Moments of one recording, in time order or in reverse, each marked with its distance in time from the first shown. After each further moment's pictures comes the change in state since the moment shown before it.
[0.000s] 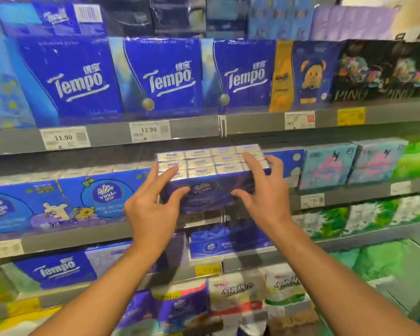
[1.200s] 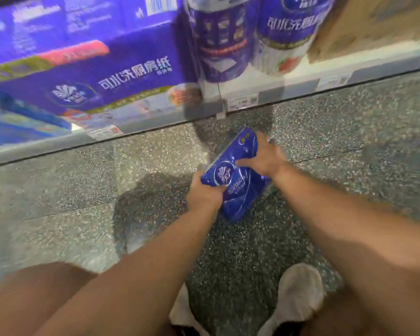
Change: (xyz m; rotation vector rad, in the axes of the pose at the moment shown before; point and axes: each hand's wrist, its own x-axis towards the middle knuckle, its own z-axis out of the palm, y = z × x) left_hand -0.923 -0.487 0.172 0.324 -0.681 -1.529; right_hand -0.779 0.445 0.556 -0.088 -1.151 0.752
